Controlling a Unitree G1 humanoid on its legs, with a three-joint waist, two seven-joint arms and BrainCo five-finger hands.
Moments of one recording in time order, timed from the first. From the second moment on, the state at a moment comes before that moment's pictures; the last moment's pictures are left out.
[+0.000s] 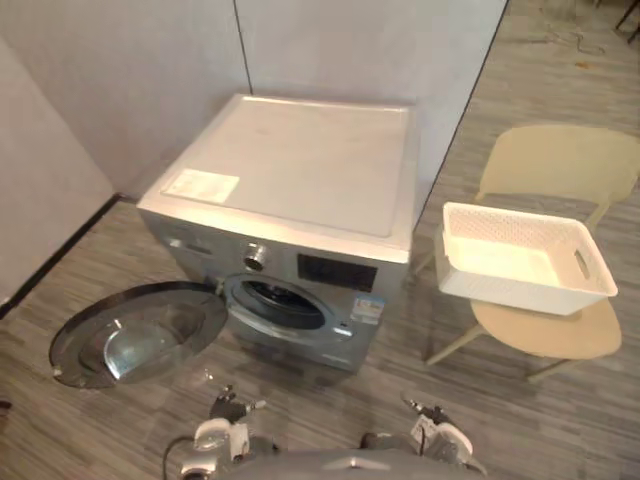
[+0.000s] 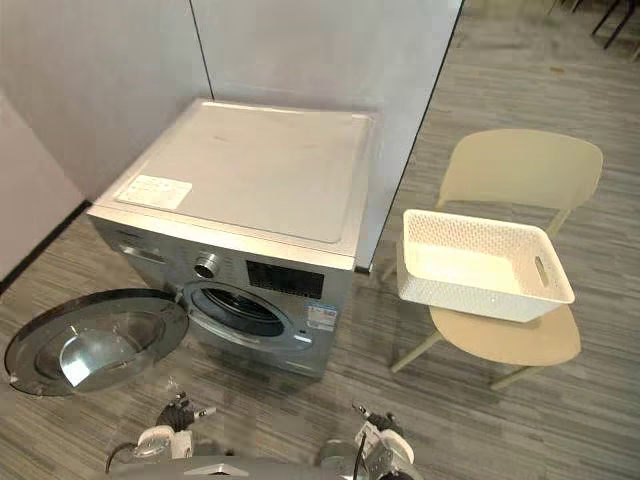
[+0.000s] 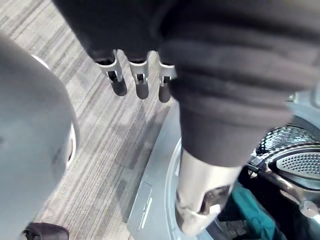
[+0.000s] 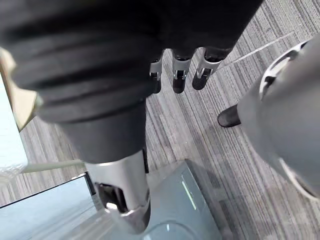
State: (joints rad) left arm 0.07 -0.01 0.08 0.97 -0.03 0.00 0.10; right arm -0.01 -0.02 -0.50 1.00 0.23 0.03 -0.15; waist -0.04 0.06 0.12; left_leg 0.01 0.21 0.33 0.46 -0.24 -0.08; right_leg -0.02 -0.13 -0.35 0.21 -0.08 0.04
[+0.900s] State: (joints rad) left arm 0.11 0.09 0.09 0.88 -0.08 0.00 0.09; right arm 0.07 -0.01 -0.52 1.08 0.23 0.05 -0.11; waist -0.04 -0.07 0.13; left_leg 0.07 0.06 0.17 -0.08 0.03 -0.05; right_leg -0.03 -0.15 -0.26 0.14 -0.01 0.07
